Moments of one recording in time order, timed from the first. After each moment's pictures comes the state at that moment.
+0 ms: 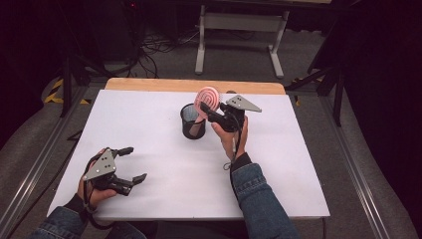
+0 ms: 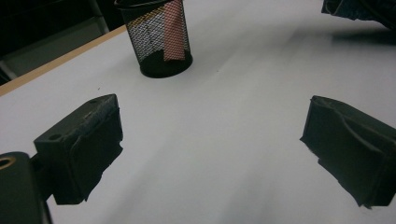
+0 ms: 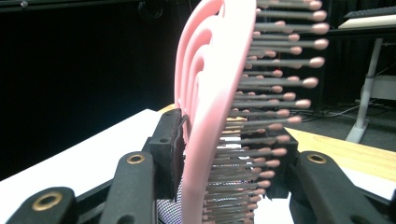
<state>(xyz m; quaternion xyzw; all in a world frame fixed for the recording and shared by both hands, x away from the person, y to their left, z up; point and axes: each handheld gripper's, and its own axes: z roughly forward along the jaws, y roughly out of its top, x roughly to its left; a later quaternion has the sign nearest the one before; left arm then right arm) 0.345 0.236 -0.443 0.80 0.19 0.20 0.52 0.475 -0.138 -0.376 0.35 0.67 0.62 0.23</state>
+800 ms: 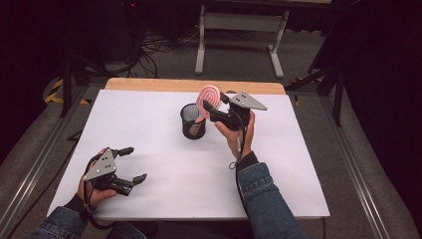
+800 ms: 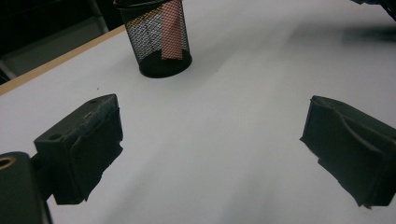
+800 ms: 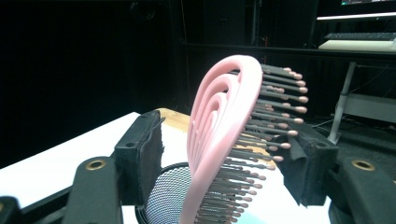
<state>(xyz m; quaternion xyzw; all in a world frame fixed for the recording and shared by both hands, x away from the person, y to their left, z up) 0.345 0.236 -0.444 0.80 0.19 0.20 0.53 0.464 -0.146 -0.353 0.34 0.67 0.60 0.28</state>
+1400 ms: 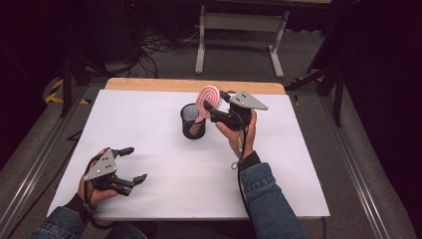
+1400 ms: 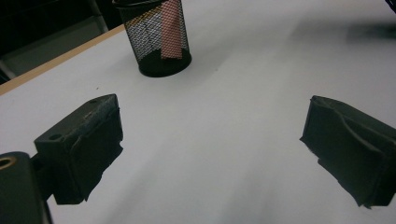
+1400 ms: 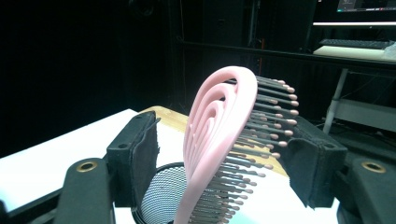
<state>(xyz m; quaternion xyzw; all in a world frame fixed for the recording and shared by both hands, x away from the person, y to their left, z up) 0.345 0.235 -0.444 0.81 0.19 0.20 0.52 0.459 -0.147 -0.346 0.33 0.68 0.59 0.29</state>
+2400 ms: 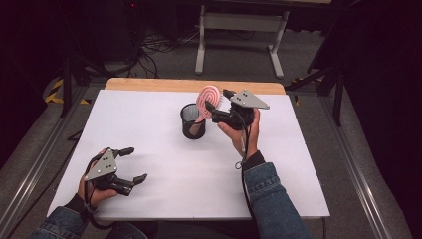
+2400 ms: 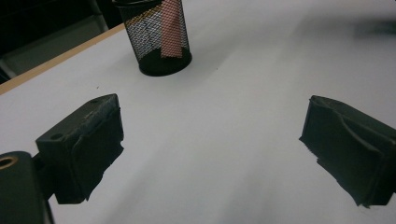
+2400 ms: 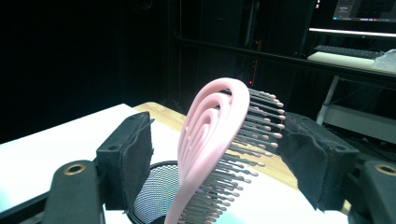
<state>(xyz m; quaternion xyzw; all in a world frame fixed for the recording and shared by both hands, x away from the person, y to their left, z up) 0.345 0.235 -0.444 0.81 0.19 0.21 0.52 0.454 -0.150 -0.336 0.31 0.69 0.57 0.31</state>
